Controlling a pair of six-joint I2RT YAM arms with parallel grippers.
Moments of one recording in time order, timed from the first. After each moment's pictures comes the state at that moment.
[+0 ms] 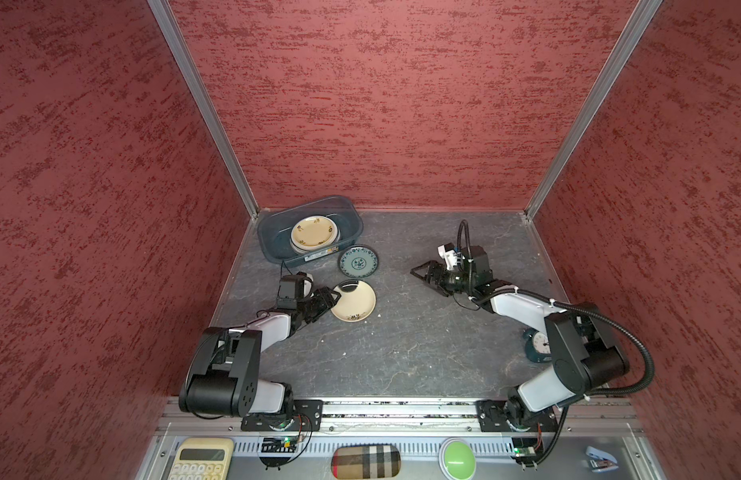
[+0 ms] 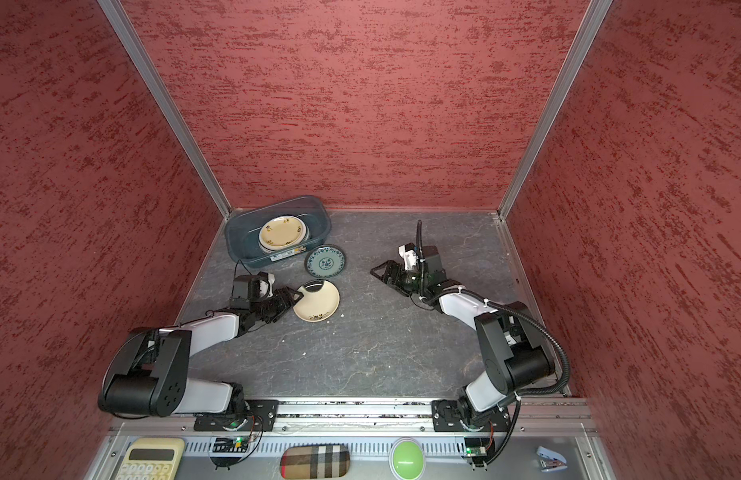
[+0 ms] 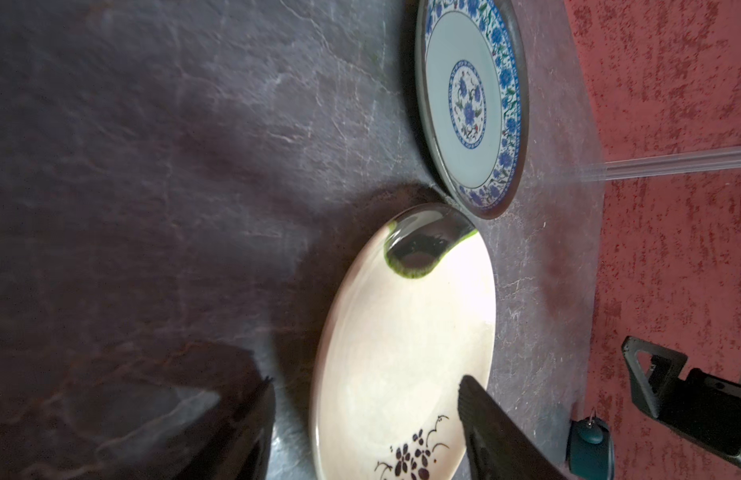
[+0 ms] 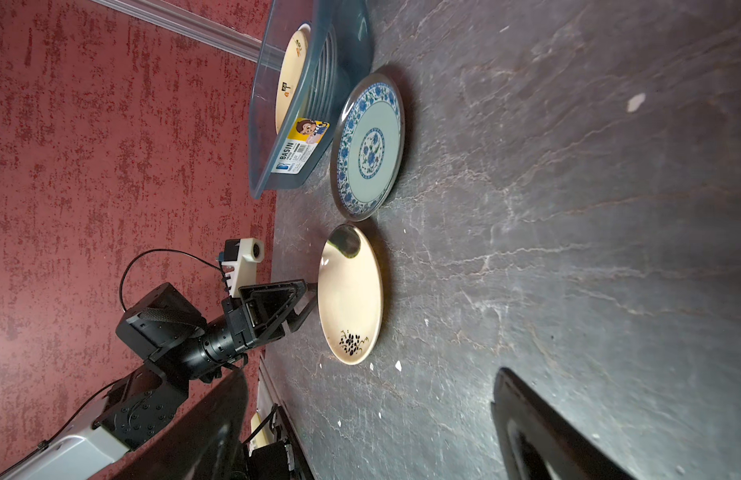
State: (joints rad) left arm -0.07 1.42 0.46 0.12 0.46 -0.71; right arm 0.33 1.57 0.80 0.20 -0.68 0.84
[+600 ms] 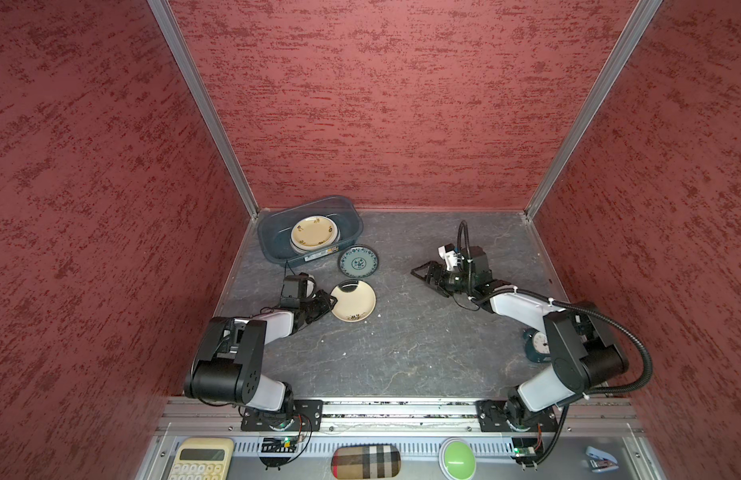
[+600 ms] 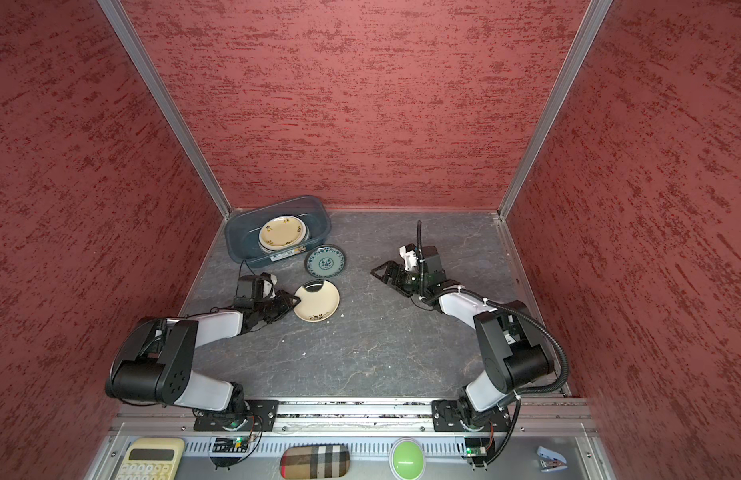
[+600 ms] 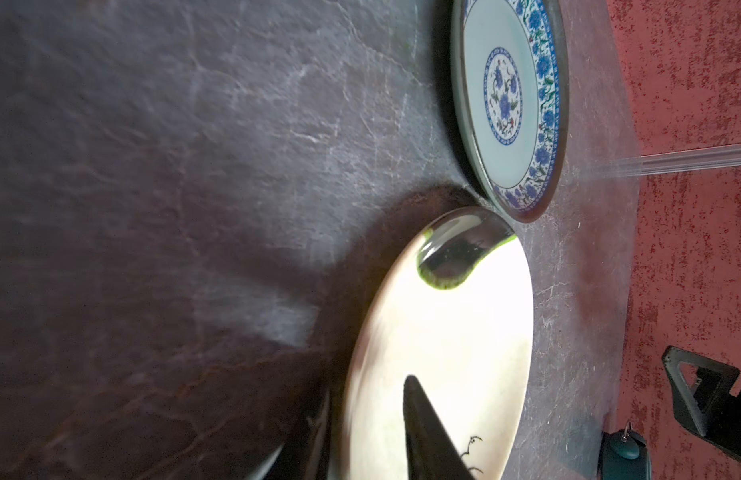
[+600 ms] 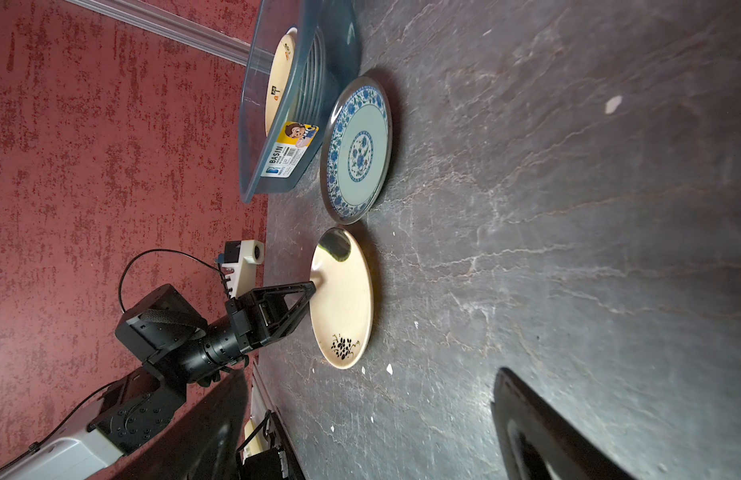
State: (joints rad) left arm -0.09 1.48 0.47 0.14 0.41 -0.69; right arm 0.33 1.57 0.80 0.19 -0.65 0.84
